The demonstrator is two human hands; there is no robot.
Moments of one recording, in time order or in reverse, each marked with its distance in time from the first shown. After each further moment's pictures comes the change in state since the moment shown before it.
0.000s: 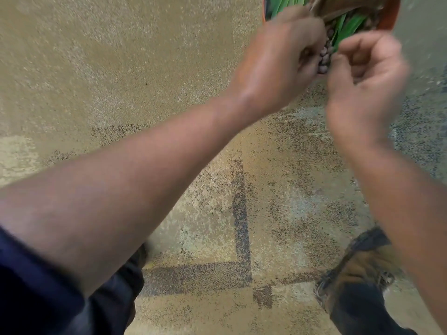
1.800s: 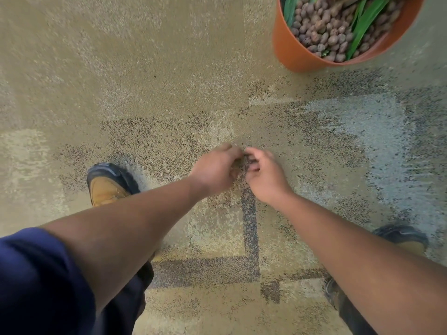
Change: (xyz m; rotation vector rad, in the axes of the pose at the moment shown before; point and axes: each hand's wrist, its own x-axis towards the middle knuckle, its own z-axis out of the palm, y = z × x) left_hand -0.198 -0.081 0.009 0.138 -0.711 -0.410; right_hand -0.132 0.096 0.073 -0.301 -0.801 0.463
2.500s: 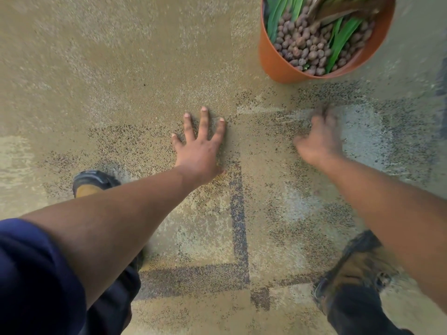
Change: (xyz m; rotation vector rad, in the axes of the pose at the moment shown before) left_hand 0.029 0.008 -0.032 0.291 -0.101 -0.337; right_hand 0.058 0.027 -0.128 -0.473 0.338 0.163
